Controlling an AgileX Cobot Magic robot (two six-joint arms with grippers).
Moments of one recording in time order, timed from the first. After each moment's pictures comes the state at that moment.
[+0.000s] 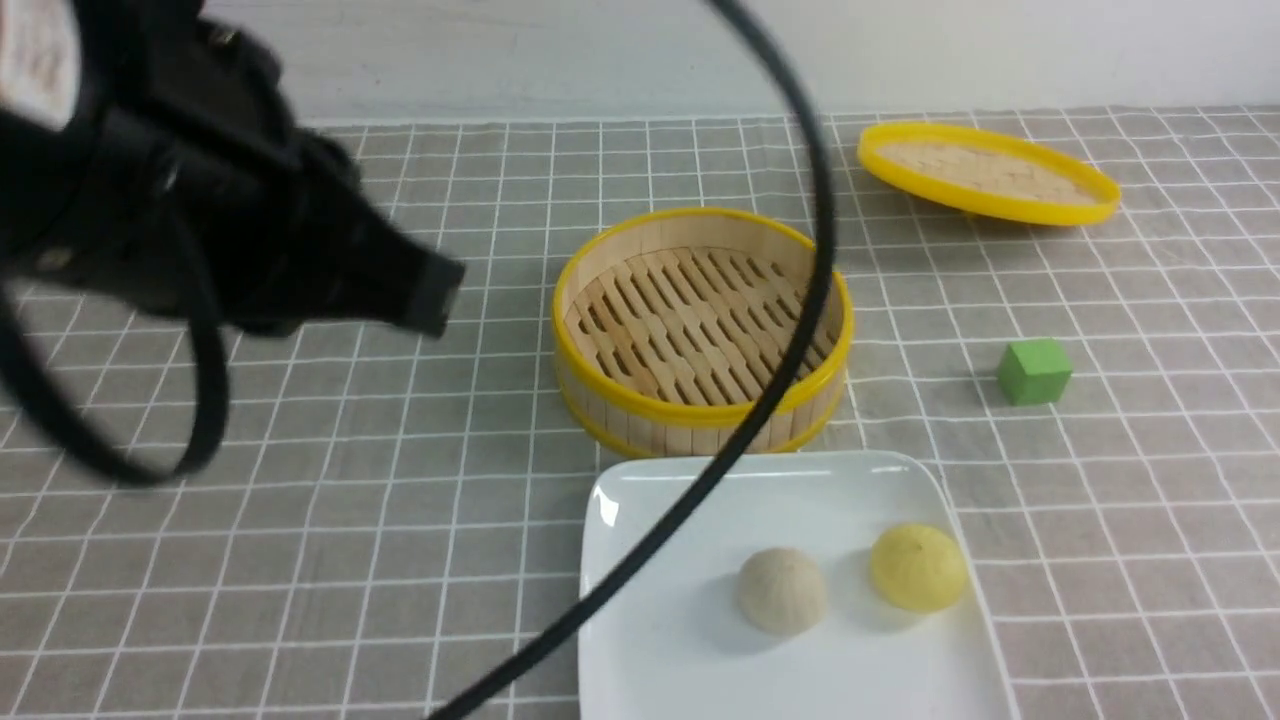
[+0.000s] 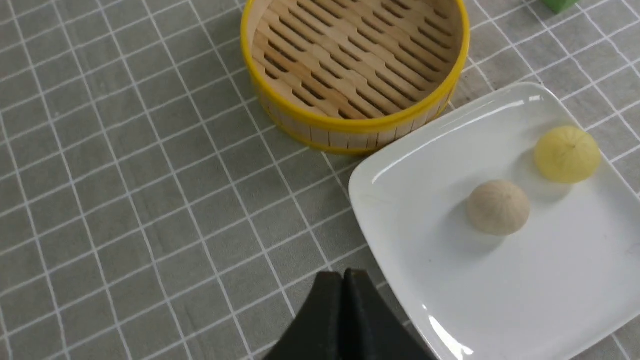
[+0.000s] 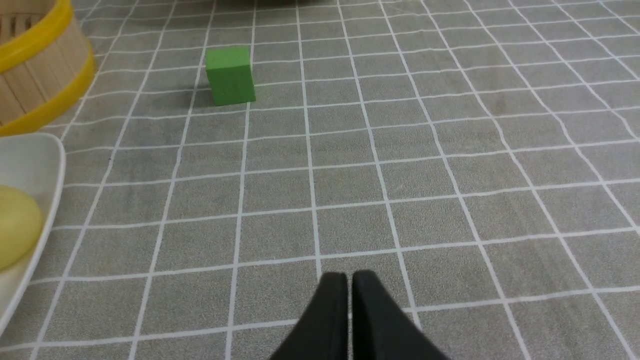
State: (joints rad) right arm 0.00 -0.01 0.02 -0.11 0.41 0.21; left arm -0.77 1.06 -1.25 0.25 1.04 -0.30
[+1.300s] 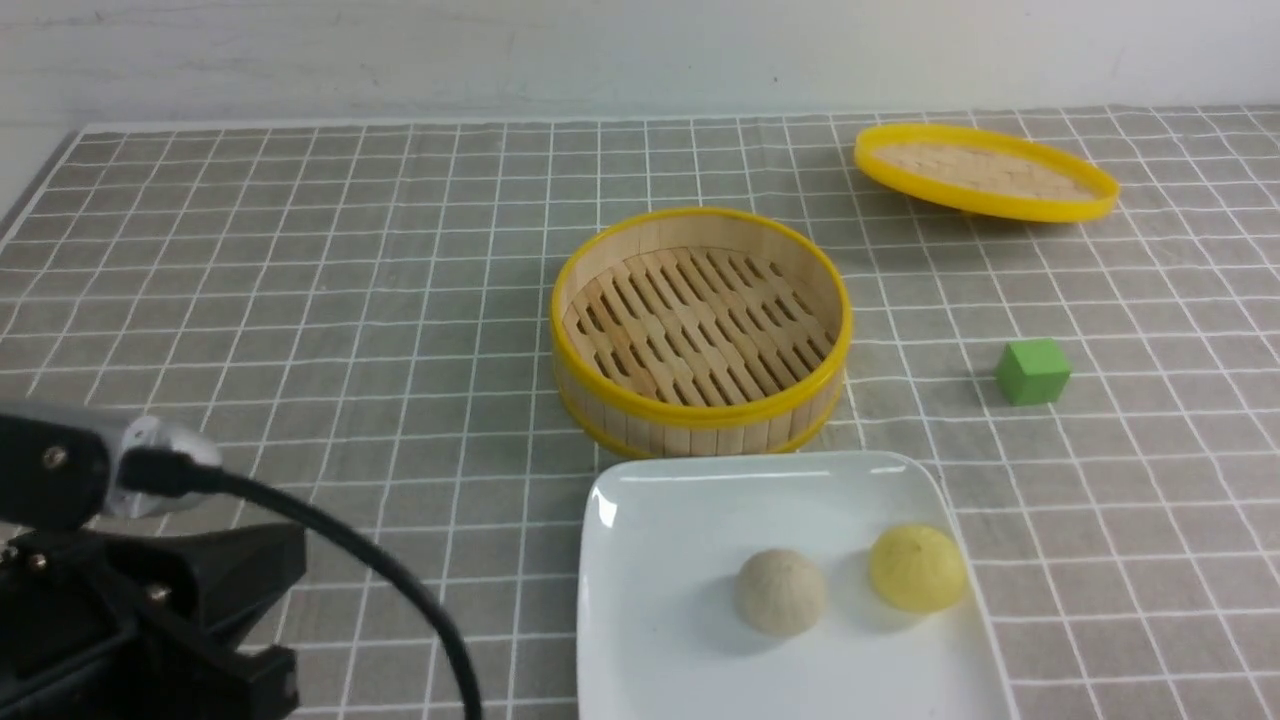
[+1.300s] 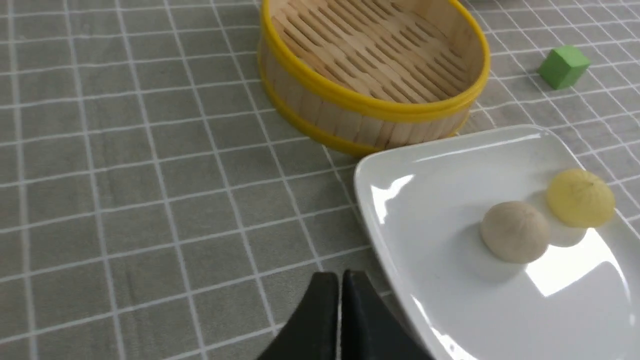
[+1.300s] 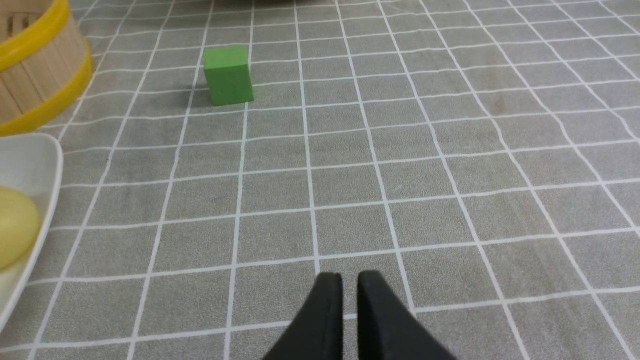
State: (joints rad) right arm 0.00 -0.01 0.02 -0.11 0.41 0.21; left arm -0.63 0.55 -0.45 0.29 0.45 -0.52
